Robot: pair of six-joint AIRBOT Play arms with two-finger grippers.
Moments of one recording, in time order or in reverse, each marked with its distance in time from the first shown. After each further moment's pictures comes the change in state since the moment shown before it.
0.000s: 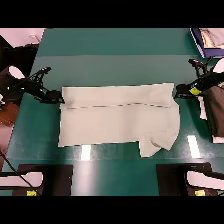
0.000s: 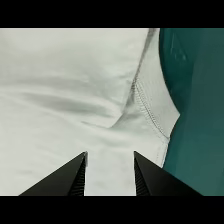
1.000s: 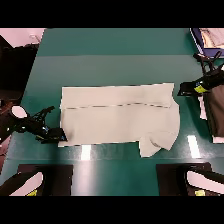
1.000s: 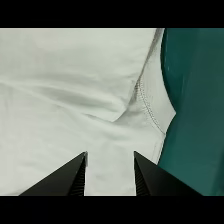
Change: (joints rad) left arm 0.002 0.407 -0.662 -0.040 -0.063 -0.129; right arm 0.000 0.089 0.000 0.003 0.006 -0.053
